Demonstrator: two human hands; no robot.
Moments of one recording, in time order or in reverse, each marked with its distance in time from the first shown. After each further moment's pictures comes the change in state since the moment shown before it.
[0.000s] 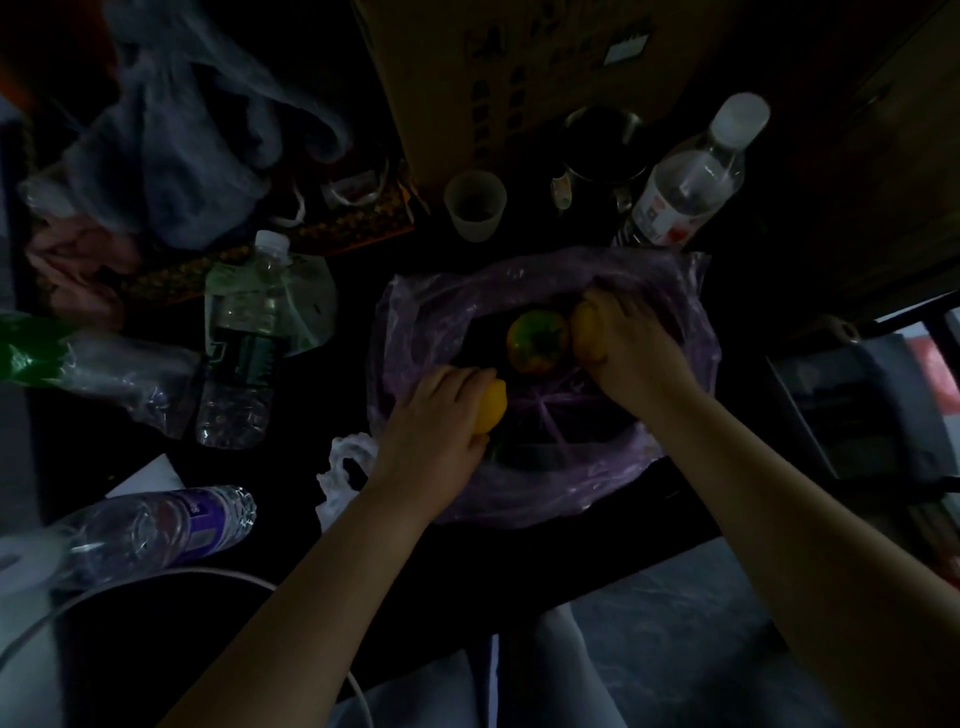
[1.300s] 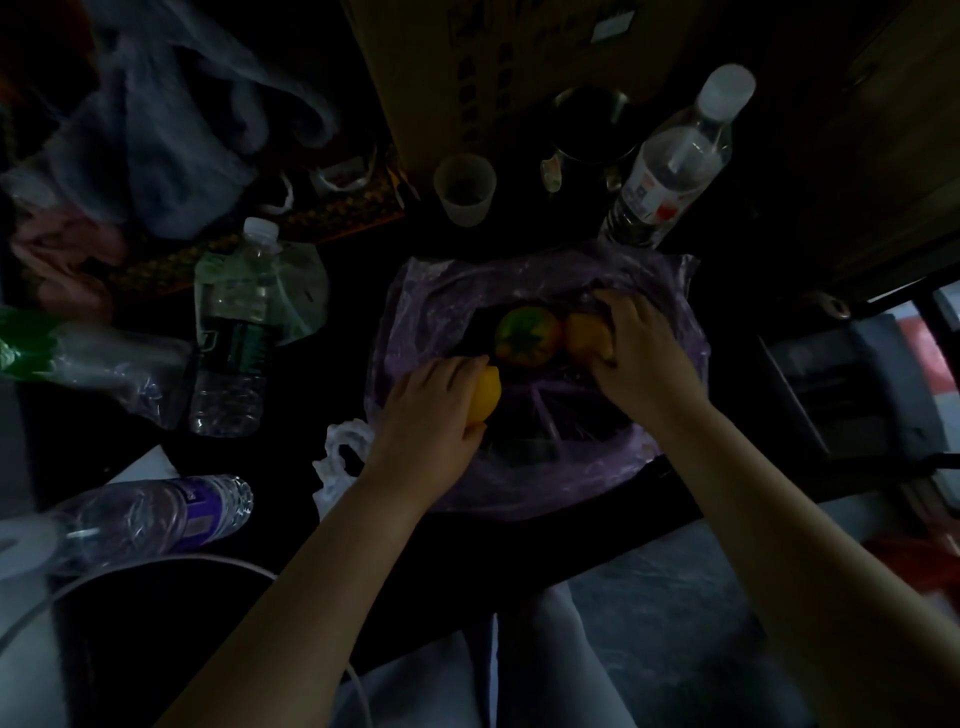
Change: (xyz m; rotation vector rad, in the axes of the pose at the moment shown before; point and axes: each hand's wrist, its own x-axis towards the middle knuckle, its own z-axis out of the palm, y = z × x) left_hand -0.007 0.002 0.000 -0.020 -0.022 -0.008; right_hand -0.041 -0.005 -0.006 0.171 0.126 0.055
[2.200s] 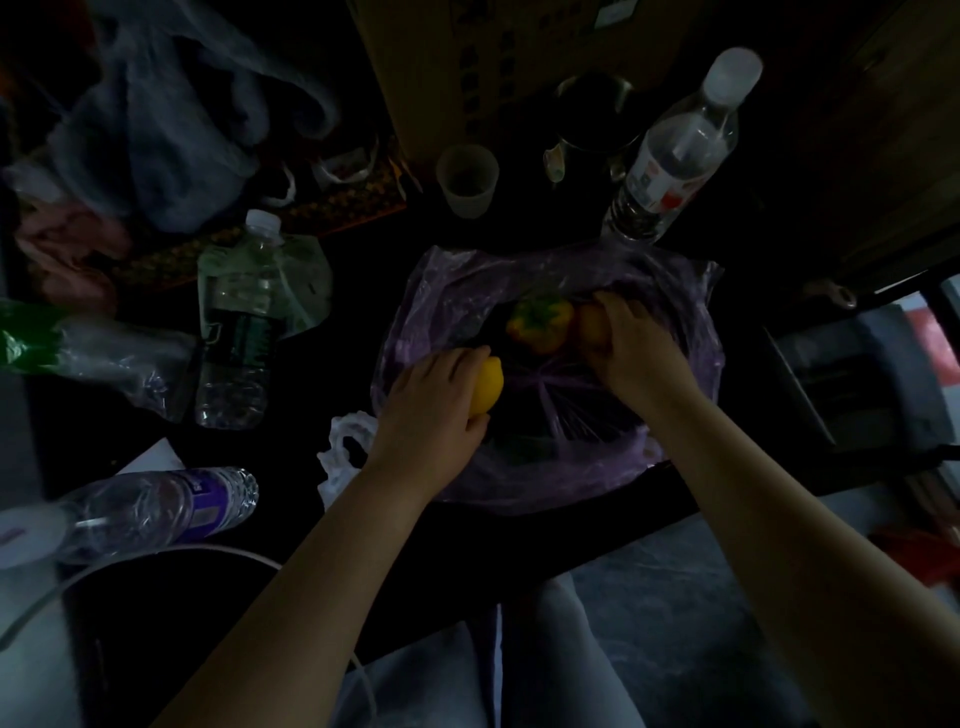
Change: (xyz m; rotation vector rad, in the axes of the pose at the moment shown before) left_hand -0.001 0.002 -0.003 0.004 -0.036 -0.014; right_hand 0.009 0.011 0.019 0.000 -0.071 0.085
